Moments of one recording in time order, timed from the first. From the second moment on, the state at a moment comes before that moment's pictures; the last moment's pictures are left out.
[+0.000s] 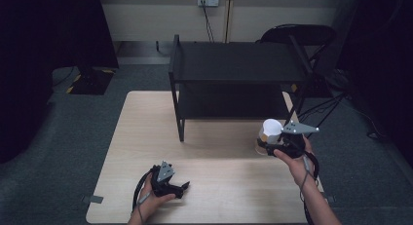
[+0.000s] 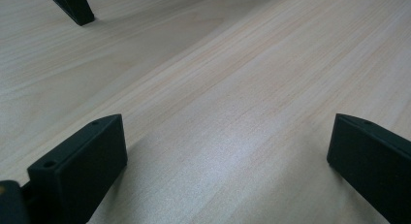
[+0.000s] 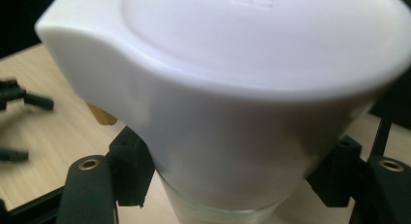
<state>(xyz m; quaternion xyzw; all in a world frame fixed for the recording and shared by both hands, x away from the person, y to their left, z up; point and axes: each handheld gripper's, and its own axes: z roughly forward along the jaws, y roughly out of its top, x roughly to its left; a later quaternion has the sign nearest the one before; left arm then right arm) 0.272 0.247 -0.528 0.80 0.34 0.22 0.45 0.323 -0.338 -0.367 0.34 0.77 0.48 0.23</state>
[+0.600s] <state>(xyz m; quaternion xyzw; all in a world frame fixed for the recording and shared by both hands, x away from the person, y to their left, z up) 0.272 0.247 -0.528 0.80 0.34 0.22 0.45 0.364 -0.310 -0.325 0.37 0.74 0.48 0.30</state>
